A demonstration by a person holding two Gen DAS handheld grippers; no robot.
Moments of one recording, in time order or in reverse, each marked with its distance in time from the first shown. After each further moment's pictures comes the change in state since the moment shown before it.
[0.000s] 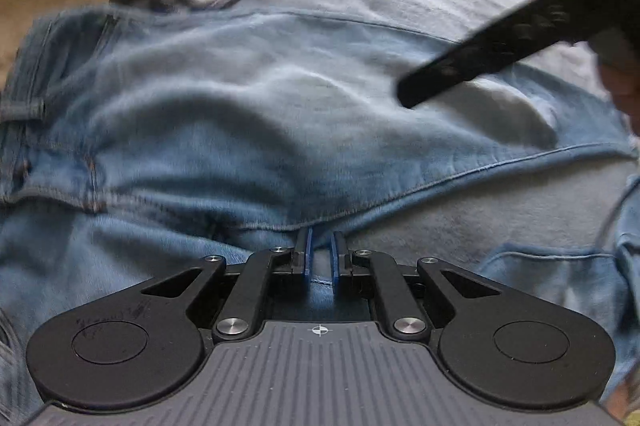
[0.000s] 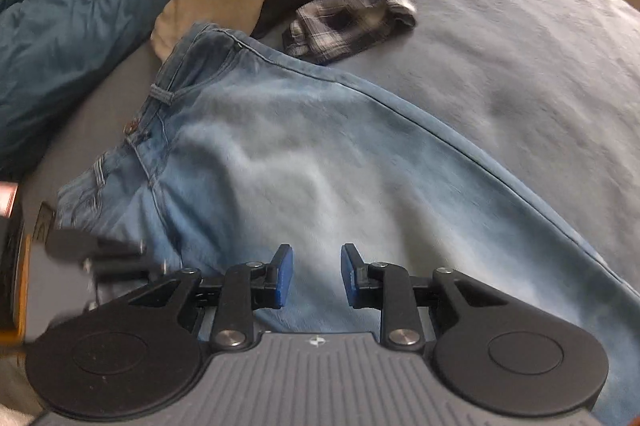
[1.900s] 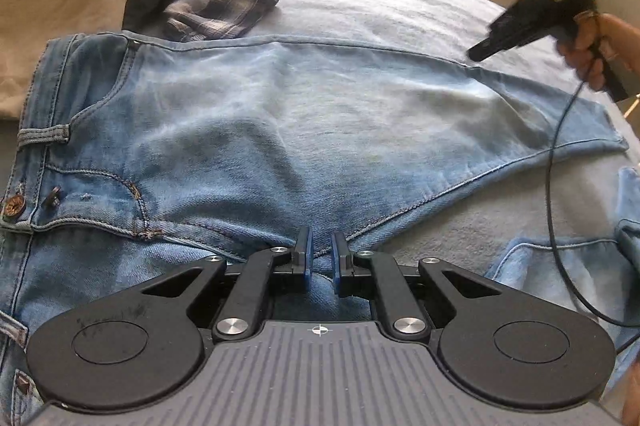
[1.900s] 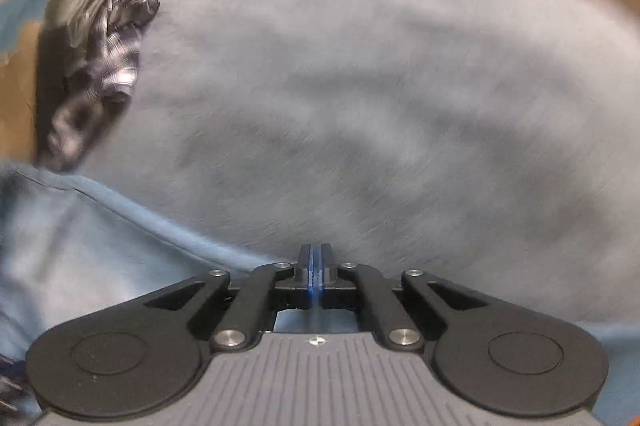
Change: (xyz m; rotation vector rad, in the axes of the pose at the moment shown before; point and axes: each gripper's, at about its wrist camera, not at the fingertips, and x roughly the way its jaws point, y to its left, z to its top) left arm -0.012 0.019 0.004 0.084 -0.093 -0.004; right arm -0.025 -0.170 -0.007 0.313 -0.108 -0.345
